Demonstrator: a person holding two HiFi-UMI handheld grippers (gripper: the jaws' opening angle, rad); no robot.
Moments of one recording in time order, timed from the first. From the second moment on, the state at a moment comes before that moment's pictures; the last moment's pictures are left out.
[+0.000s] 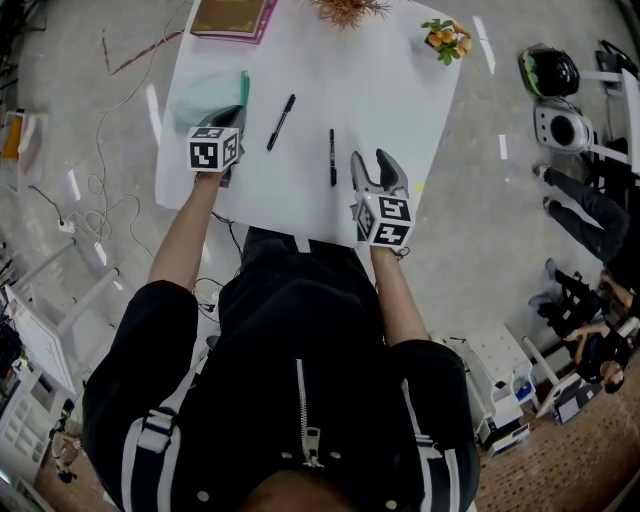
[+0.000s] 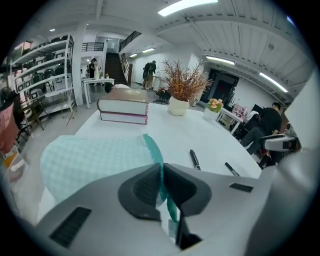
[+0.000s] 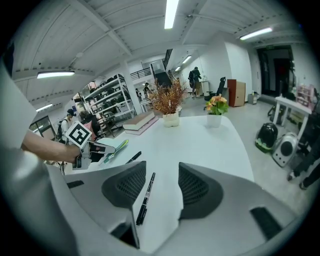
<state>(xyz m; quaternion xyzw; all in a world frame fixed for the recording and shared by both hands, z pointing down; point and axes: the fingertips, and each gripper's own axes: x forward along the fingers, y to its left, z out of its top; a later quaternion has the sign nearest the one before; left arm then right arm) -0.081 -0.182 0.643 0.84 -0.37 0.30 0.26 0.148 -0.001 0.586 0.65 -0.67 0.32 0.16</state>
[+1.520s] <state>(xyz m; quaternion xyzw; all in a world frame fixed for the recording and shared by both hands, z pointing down) -0.092 -0.181 0.612 0.85 -0.39 0.26 0.23 0.079 0.041 0.661 0.52 -0.71 0.37 0.29</state>
